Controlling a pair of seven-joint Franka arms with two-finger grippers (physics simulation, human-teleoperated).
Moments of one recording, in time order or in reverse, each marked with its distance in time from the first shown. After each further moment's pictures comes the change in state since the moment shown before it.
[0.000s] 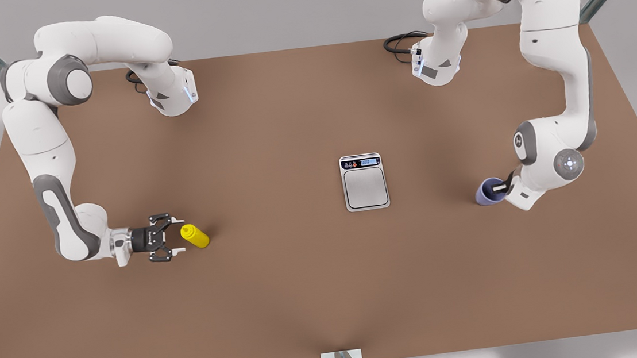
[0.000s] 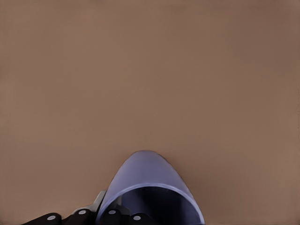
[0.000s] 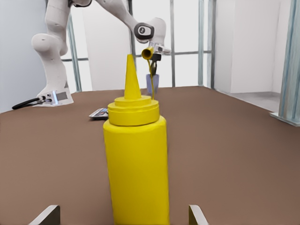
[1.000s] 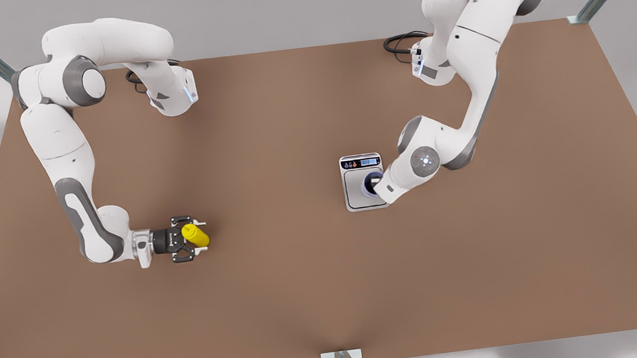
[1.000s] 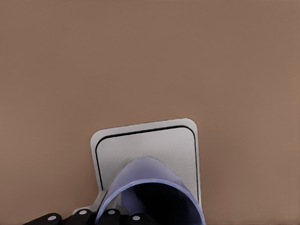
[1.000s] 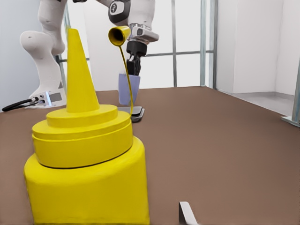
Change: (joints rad) left arm -0.178 0.102 -0.404 0.062 -0.066 0.035 -0.332; right arm 0.114 0.009 -0.002 -0.001 0.087 0.051 0.004
